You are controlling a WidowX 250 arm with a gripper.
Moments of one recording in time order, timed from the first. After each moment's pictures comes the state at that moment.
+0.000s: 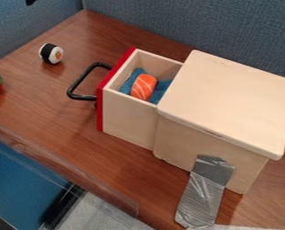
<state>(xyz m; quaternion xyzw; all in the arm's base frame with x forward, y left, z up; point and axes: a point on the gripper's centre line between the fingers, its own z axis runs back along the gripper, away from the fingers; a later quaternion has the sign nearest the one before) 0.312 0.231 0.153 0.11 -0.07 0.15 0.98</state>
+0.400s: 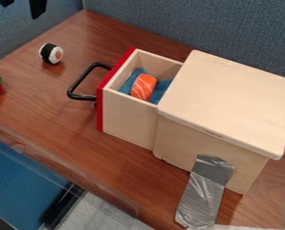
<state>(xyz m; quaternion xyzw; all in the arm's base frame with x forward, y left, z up) 0.315 0.244 0.125 0.09 -0.10 0.09 0.99</state>
